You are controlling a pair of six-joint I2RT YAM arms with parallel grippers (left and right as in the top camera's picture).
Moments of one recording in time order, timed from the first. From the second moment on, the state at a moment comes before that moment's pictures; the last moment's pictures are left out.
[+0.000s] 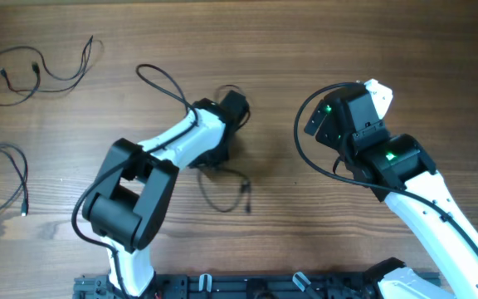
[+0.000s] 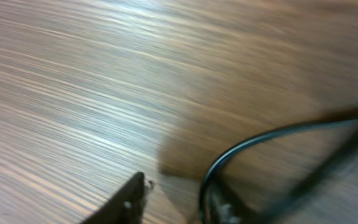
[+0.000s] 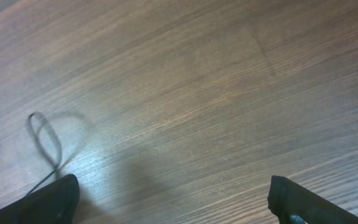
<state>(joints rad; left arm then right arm) -0.53 1.98 1.24 -0.95 -0.30 -0.75 0.44 1.24 1.09 -0.82 0.34 0.80</state>
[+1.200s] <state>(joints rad) 0.41 1.78 1.39 -0.73 0.10 0.77 0.44 1.33 1.09 -0.64 0.34 0.91</state>
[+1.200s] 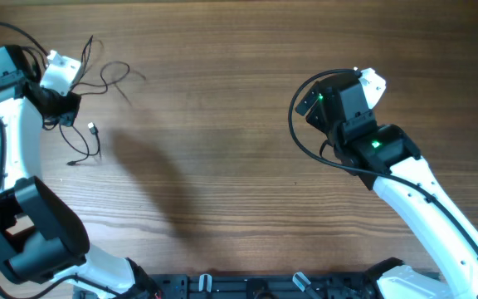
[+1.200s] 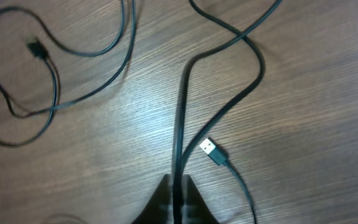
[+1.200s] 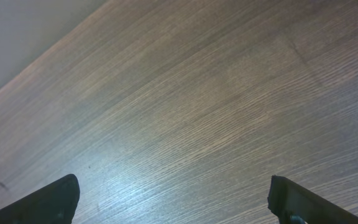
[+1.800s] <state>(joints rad) 0.14 1.29 1.39 -0.58 0.15 0.53 0.44 1.33 1.09 -0.69 0.34 0.91</state>
